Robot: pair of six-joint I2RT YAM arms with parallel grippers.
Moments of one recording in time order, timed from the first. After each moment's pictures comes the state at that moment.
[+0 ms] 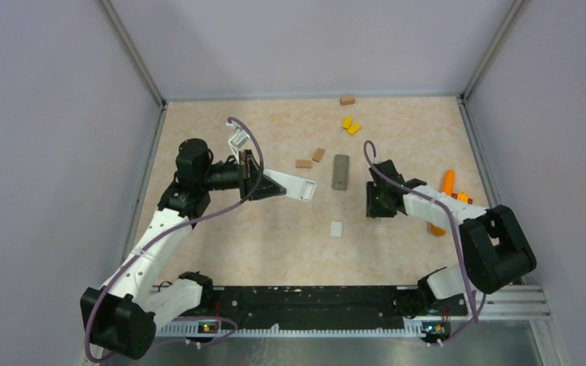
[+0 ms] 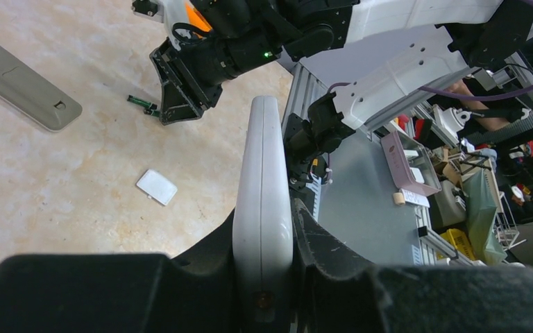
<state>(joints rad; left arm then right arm) -0.29 1.02 0.85 -0.01 1.13 -0.49 0.44 1.42 0.74 -0.42 0.11 0.44</state>
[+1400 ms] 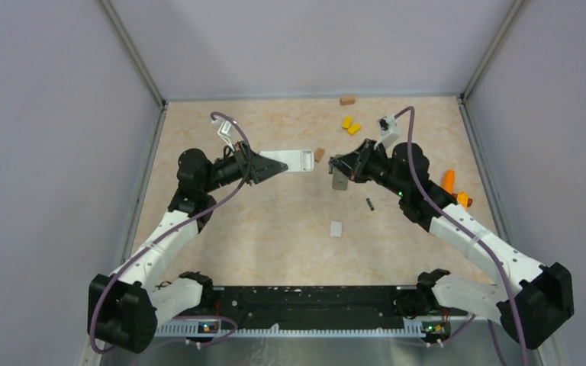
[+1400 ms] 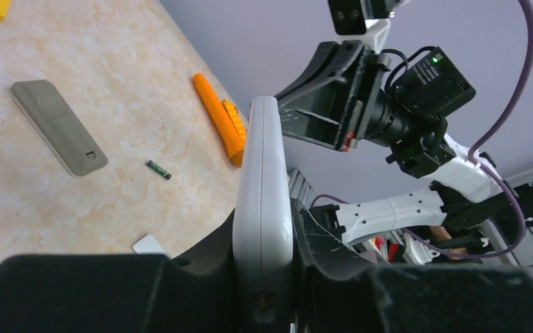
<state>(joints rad) -0.29 1.06 0.71 0.44 0.85 -0.92 0.56 1.07 0.82 0.02 -0.19 0.71</state>
